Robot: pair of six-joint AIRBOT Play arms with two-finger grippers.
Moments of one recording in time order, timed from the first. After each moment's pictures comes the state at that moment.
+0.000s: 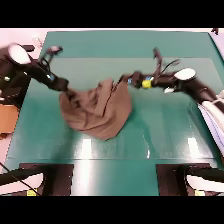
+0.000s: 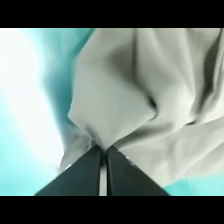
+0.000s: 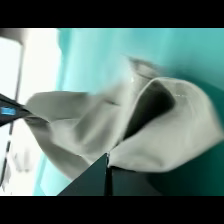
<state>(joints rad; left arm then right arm) -0.13 -1.29 1.48 1.30 -1.35 -1.36 0.24 -1.34 1.17 -0.34 0.86 1.15</state>
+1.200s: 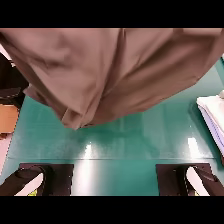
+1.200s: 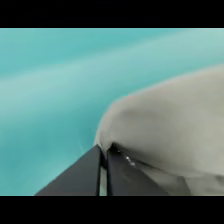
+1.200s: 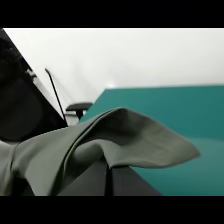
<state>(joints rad) -0.13 -0.90 1.76 1.42 -1.39 -1.43 -0.41 -0.76 1.35 -0.43 1.20 1.20</state>
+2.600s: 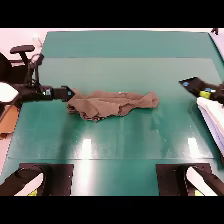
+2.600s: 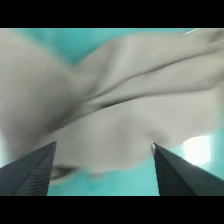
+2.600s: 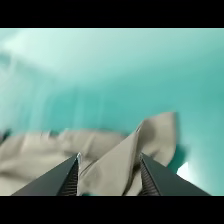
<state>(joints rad) -0.13 -0.90 0.95 1.05 -0.93 -1.44 -0.41 -0.91 0.80 -0.54 0.94 1.04</state>
